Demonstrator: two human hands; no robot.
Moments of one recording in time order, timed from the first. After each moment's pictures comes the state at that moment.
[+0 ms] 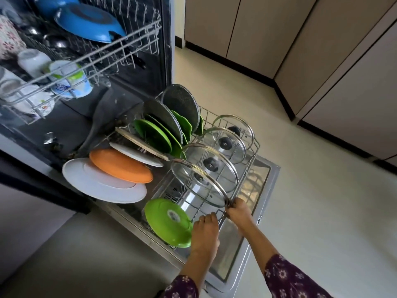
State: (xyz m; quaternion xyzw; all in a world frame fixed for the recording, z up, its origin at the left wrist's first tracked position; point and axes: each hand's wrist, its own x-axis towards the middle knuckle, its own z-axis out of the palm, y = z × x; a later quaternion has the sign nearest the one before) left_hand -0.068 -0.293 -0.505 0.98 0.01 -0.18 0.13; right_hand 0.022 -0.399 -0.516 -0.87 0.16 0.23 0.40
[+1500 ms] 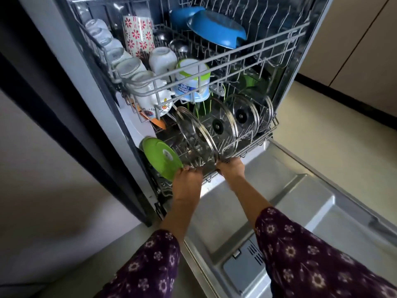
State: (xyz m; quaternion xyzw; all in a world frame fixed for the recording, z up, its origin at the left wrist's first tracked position) left_hand 0.046 0.042 -0.514 0.98 0.20 0.04 -0.06; right_hand 0.171 -0.031 -0.537 -0.86 -0.02 0.23 0.46
